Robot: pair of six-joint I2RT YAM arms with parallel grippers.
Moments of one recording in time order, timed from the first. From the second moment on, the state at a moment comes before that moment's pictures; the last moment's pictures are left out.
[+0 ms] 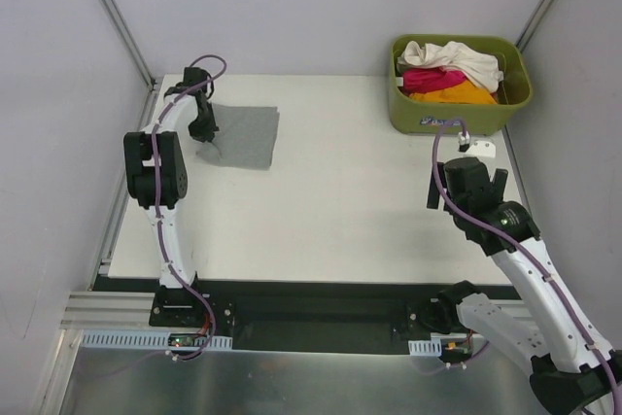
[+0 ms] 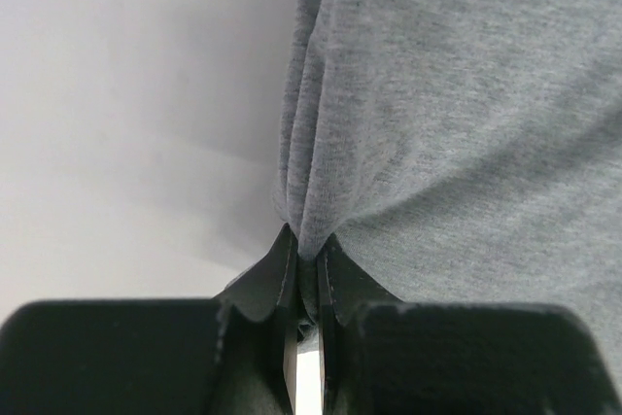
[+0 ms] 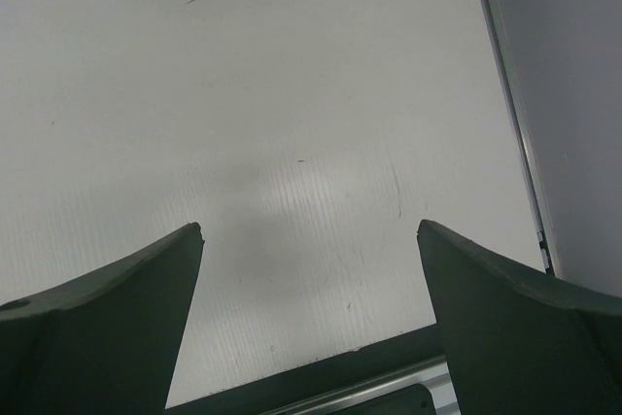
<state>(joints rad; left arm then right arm) 0.01 2.15 1.75 -0.74 -0.11 -0.23 0.45 0.81 0.96 -0.94 0.61 0.31</state>
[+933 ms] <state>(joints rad) 0.24 2.57 2.47 -0.85 -0.27 -0.01 0.40 0.92 0.97 -0.99 0.61 0.36</state>
